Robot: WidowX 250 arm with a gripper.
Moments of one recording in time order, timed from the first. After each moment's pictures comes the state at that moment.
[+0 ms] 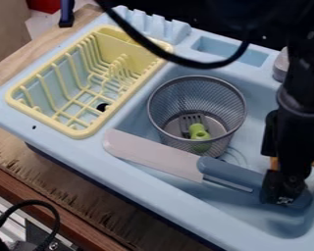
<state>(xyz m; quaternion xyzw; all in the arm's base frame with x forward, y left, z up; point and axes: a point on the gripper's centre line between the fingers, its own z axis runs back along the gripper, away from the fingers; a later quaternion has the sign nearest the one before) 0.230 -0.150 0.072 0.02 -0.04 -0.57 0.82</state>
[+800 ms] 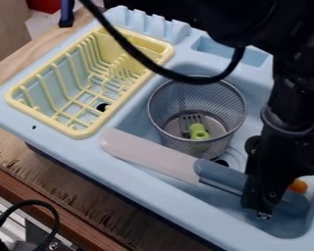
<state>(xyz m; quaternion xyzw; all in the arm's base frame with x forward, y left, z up) 0.215 -0.137 0.061 0.00 0.00 -0.58 0.82</state>
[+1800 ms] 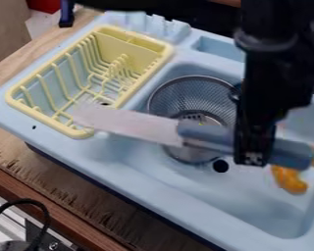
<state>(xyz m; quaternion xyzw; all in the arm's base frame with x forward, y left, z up) 0.213 -0.114 0.130 -0.07 -0.04 -0.56 0.83</state>
